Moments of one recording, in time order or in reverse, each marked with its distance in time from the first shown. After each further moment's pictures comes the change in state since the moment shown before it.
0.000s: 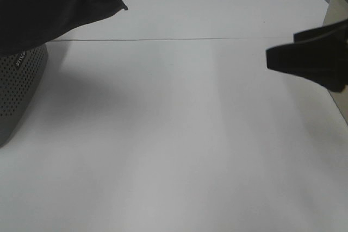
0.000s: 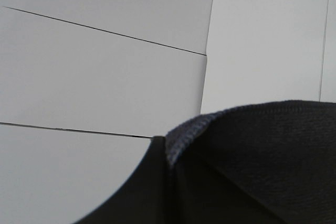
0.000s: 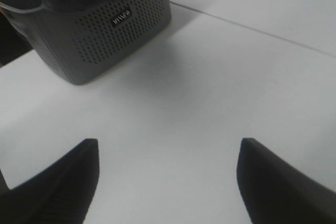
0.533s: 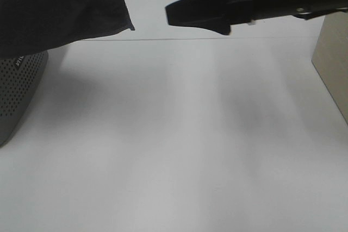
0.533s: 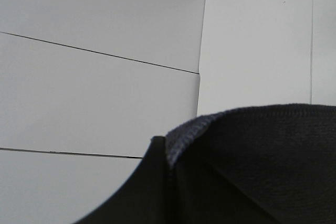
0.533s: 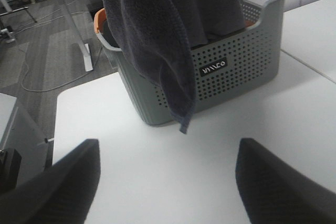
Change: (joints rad) left arm -0.001 0.000 0.000 -0.115 0.000 0.103; right arm 0.264 0.564 -0.429 0.188 0.144 -0.233
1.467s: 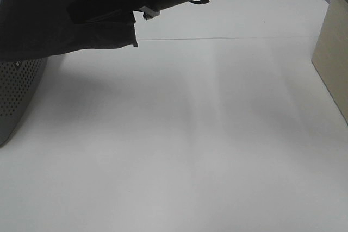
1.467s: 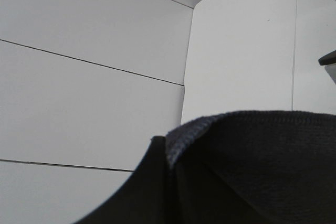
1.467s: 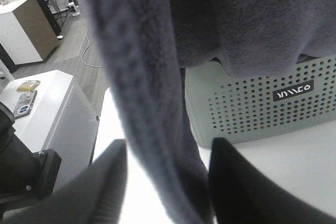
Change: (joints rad) left arm 0.000 0.027 0.000 -0.071 0.000 0.000; right arm 0.242 0.272 -0.388 -0.117 0.006 0.215
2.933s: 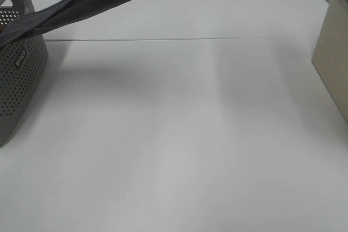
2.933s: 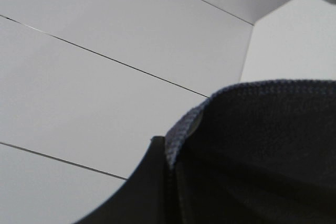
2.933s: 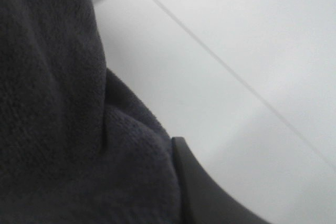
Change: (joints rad) left arm 0.000 0.160 0.000 0.071 -0.390 -0.136; right arm -0.030 -0.072 -0.629 -1.330 0.189 1.188
